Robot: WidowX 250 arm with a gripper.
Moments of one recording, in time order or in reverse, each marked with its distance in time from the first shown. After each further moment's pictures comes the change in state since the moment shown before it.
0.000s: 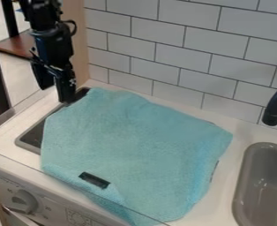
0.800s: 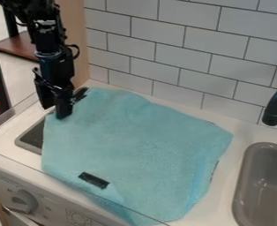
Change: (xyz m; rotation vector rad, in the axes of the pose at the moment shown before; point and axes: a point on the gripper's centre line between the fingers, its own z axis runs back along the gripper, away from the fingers) arm 0.001 -0.003 -0.034 -0.008 0.067 -0.008
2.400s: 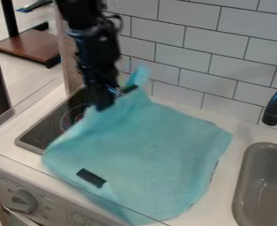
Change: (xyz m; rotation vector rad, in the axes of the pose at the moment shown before) arm 0.002 -0.129 0.069 -0.121 -0.144 -0.208
